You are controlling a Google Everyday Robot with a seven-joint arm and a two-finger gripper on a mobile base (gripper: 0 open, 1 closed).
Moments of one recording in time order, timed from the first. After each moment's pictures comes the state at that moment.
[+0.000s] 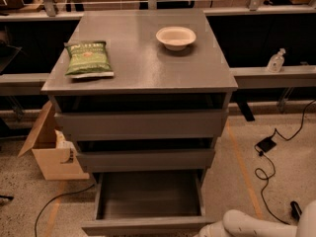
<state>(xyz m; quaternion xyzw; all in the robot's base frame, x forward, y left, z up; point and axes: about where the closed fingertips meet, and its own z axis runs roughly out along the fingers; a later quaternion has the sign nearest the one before) 0.368 -0.139 0.198 -0.21 0.92 0.33 0.07</state>
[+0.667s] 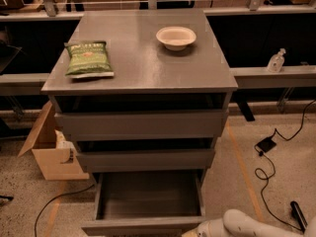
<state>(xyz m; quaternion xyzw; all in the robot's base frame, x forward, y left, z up) 0.391 -0.129 0.194 -0.21 0.90 0.36 0.12</state>
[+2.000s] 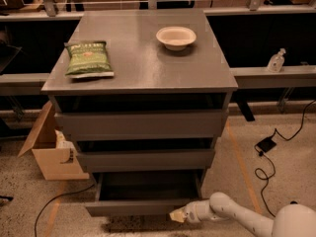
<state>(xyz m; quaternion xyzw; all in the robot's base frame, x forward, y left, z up) 0.491 -0.083 0.170 -0.25 0.87 0.38 0.18</state>
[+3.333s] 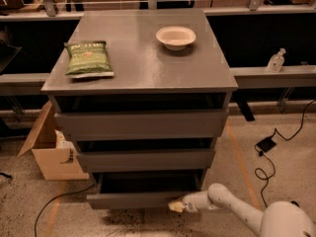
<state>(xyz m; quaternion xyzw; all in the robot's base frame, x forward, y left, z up) 0.537 -0.076 0.169 -0.28 0.85 0.39 0.21</state>
